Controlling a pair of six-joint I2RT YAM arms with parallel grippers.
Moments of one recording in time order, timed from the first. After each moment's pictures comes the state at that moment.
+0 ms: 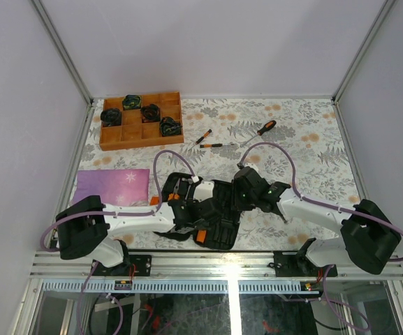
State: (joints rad) left arm -1.18 1.50 0.80 -0.41 -0.37 -0.91; right arm 0.81 1.32 0.68 -0.31 0.04 0.77
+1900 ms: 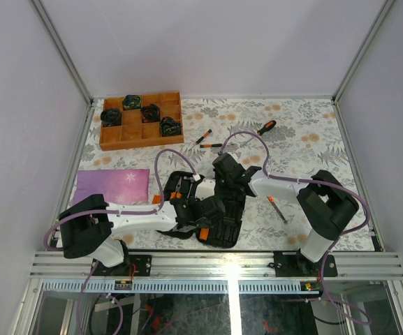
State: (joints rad) left arm -1.18 1.52 0.82 -0.38 -0.35 -0.91; right arm 0.81 1.70 0.95 -0.21 0.02 0.79
